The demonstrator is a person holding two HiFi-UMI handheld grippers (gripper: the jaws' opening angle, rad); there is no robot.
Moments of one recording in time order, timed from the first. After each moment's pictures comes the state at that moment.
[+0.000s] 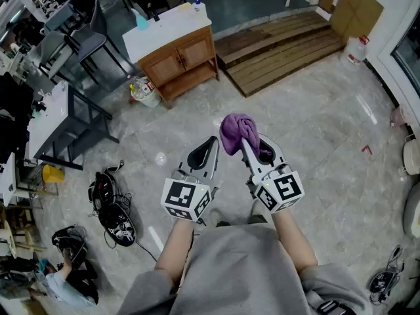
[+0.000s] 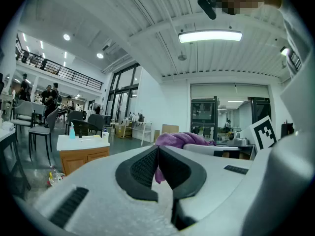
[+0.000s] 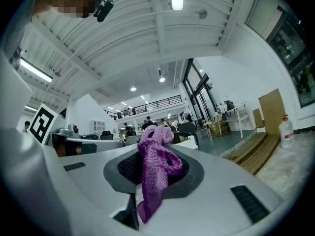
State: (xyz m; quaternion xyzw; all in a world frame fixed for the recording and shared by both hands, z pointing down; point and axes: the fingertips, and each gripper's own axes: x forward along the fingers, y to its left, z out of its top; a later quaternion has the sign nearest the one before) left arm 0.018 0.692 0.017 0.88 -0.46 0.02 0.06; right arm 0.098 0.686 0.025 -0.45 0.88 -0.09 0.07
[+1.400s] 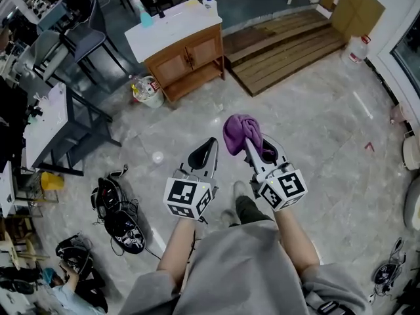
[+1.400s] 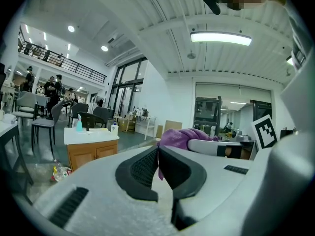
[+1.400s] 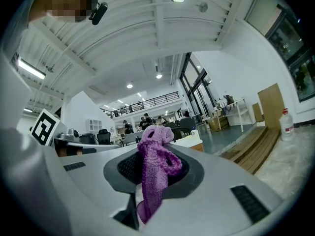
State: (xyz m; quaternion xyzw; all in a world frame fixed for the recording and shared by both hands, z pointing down) left arm -0.100 0.641 0.052 0.88 -0.46 0.03 0.10; right arm -0.006 0.638 0.051 -0.47 0.87 -0.12 0.06
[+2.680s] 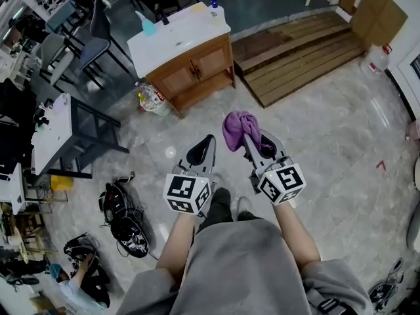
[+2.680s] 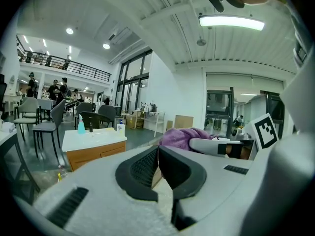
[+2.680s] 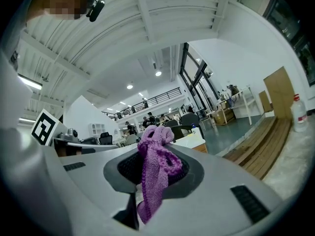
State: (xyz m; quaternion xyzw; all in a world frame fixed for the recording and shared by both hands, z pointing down) left arm -0.074 0.471 0.071 0.86 -0.50 0.07 0.10; right arm 0.025 0.459 0.075 -0.43 0.89 -0.15 0.07
